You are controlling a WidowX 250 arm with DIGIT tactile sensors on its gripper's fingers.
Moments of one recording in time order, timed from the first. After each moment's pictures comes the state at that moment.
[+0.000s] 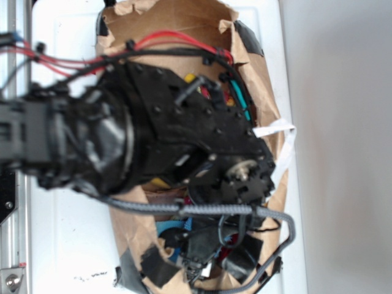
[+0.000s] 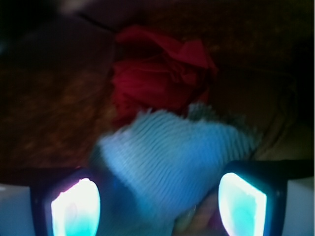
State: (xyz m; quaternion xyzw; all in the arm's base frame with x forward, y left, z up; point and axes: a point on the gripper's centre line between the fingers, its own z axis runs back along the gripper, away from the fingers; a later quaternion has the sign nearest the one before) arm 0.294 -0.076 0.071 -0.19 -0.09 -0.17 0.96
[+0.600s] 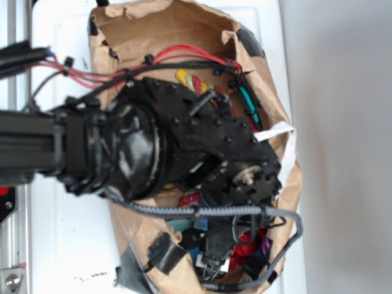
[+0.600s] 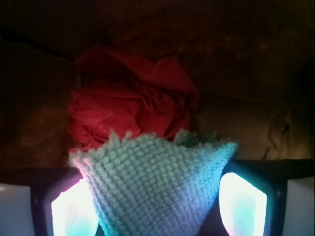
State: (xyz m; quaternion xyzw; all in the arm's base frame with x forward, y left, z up) arm 0.308 -0.080 0.060 -0.19 -0.11 -0.15 0.96
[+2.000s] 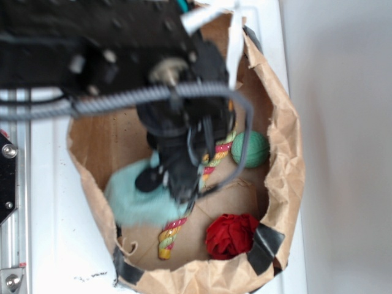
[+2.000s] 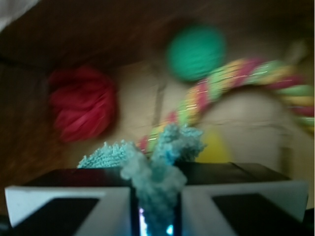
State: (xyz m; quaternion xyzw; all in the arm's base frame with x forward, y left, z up) arm 0.272 0.027 0.129 -0.09 -0.12 0.09 0.98
